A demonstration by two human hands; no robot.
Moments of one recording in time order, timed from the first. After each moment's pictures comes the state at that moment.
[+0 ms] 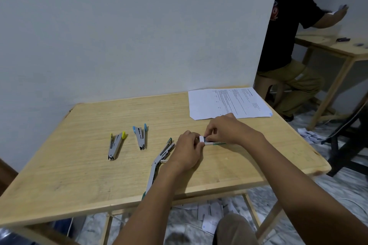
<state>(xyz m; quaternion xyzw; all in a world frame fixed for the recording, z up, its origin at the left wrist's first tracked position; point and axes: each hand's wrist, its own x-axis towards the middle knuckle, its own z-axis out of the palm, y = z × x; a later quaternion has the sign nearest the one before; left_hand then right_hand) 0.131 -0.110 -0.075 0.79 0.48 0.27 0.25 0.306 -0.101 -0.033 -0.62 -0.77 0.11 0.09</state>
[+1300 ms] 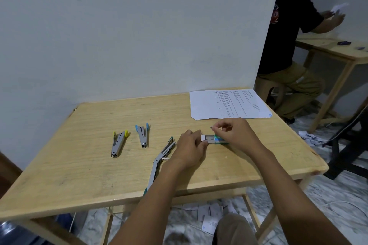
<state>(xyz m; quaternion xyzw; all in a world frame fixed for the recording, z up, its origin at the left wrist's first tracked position) 0.131 -0.118 -0.066 0.79 0.50 0.23 0.28 0.307 -0.149 -0.033 -0.63 -0.62 0.23 0.41</state>
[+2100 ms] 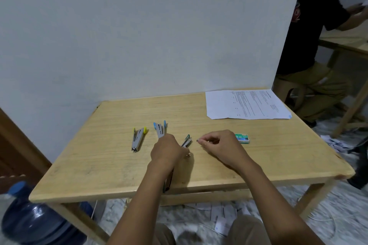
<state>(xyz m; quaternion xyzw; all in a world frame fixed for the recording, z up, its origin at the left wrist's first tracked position) 0.050 -0.132 -0.036 0.65 0.71 0.14 0.23 0.230 -0.159 -0.051 -0.59 -0.64 0.28 0.40</state>
